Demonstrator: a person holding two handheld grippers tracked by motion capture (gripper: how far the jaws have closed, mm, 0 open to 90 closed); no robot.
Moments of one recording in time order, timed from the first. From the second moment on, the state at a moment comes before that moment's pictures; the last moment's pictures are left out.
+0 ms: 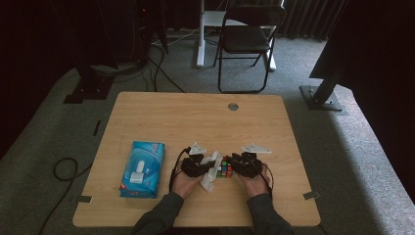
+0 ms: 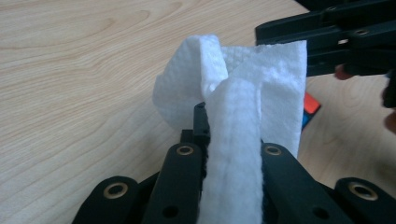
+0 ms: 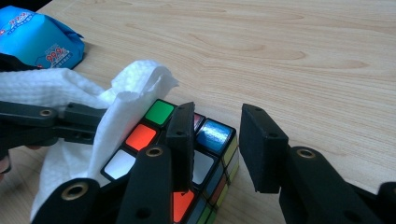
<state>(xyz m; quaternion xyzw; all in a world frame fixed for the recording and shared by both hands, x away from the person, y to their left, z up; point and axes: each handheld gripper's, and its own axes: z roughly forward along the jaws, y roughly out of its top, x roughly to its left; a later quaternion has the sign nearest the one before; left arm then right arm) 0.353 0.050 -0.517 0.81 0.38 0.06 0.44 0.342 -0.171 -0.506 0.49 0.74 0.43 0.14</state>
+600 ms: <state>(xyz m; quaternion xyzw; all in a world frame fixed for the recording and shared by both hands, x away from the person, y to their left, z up) 0.360 0.039 -0.542 0.83 0.40 0.06 0.39 0.342 -0.172 -0.506 0.49 0.74 0.44 0.15</state>
